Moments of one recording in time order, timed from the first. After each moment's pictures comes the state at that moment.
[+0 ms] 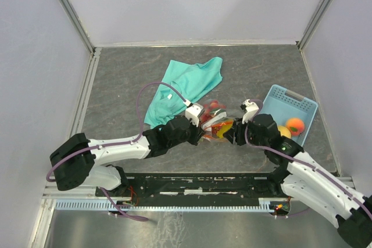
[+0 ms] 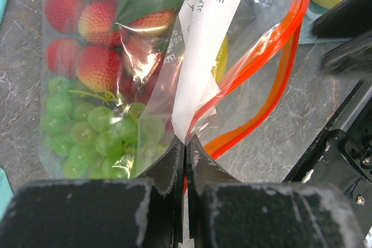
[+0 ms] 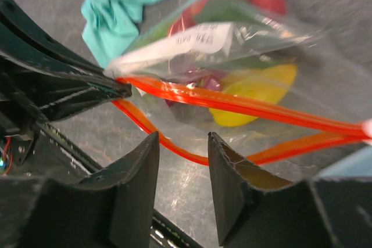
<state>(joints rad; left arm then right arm) -1.06 1.33 0.65 0.22 -0.15 -0.39 0.62 0.69 0.46 -0.28 -0.12 0.44</state>
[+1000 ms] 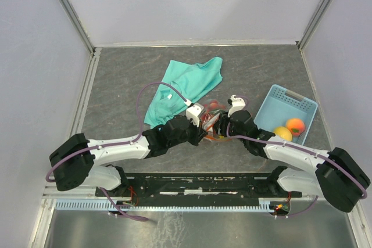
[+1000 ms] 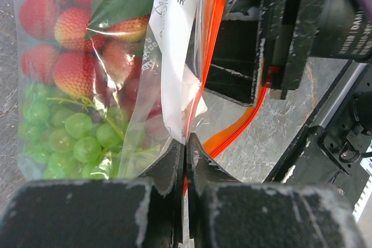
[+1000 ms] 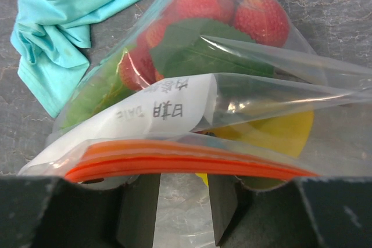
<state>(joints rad) -1.06 1.33 0.65 0.24 -0.09 -0.40 0.74 1.14 0.44 0.15 0.16 0.53</state>
